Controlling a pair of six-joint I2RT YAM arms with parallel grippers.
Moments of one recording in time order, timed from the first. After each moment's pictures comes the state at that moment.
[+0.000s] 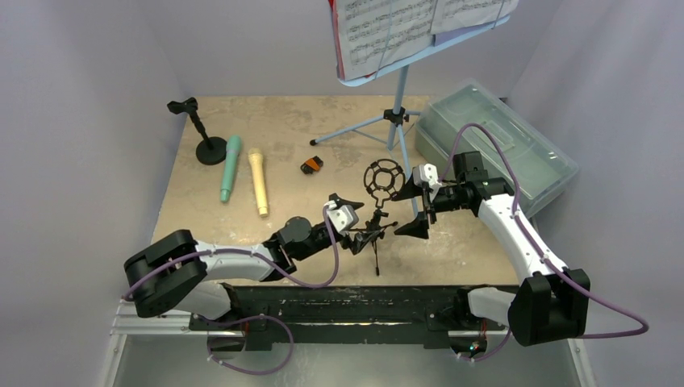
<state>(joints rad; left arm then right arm) -1.04 1.38 0.46 0.97 0.02 0.08 0.15 1.20 0.92 -0.81 -1.22 -1.05</state>
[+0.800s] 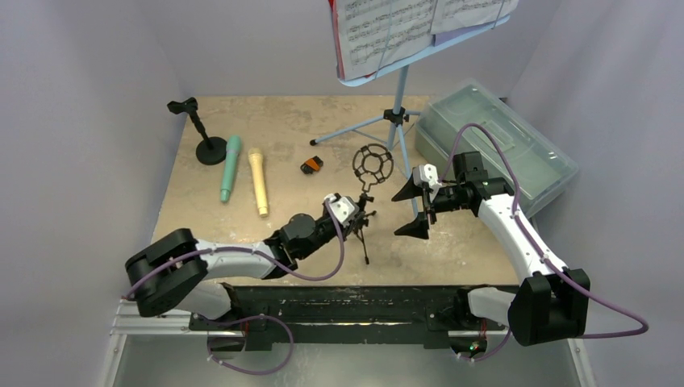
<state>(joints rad) -1.03 1.43 0.48 0.92 -0.13 0.08 0.15 1.20 0.92 -0.82 -1.22 -1.05</state>
